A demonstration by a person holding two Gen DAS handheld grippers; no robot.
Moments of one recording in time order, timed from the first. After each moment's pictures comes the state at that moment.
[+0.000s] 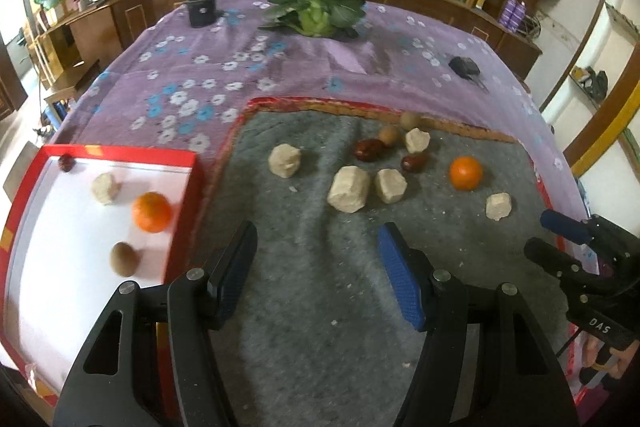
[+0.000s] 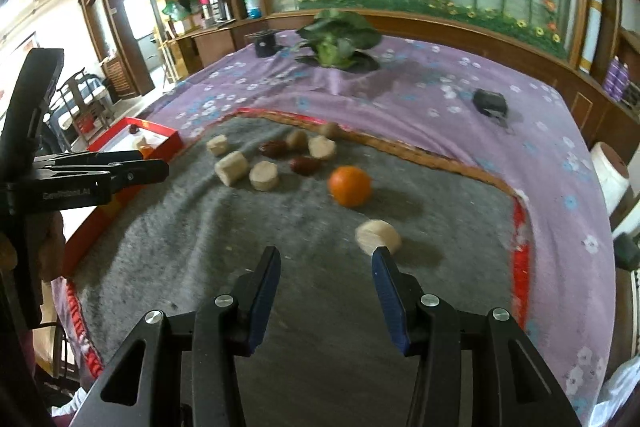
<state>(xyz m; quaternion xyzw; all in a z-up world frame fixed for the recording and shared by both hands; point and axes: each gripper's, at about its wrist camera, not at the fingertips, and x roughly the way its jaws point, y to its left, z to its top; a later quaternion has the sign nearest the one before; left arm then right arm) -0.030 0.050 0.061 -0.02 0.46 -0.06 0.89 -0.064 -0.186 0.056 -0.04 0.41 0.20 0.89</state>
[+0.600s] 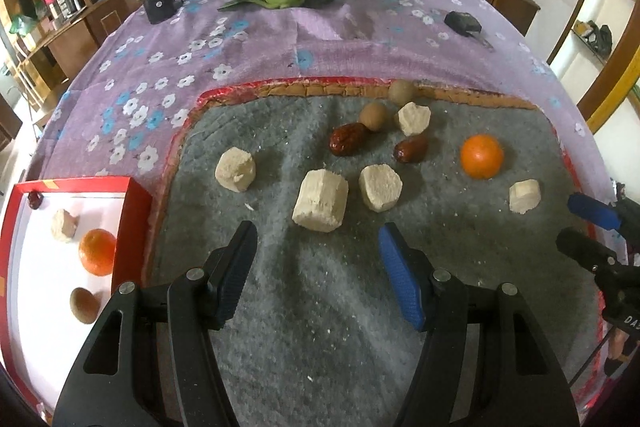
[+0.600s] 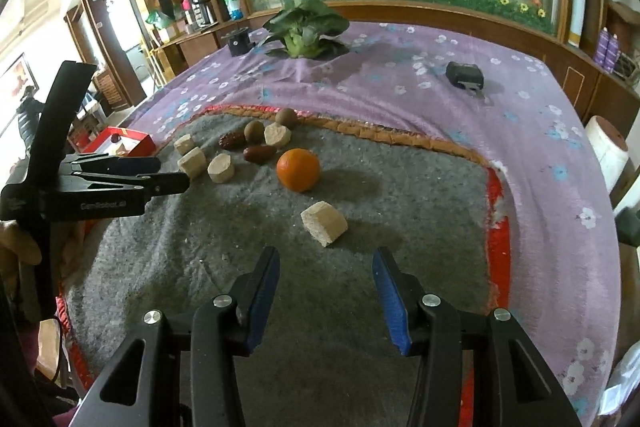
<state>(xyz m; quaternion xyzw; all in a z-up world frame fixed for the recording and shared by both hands) 0.009 0.019 0.027 0.04 0.49 -0.08 0.87 -0.044 -0.210 0.037 -0.01 0.43 0.20 0.88</state>
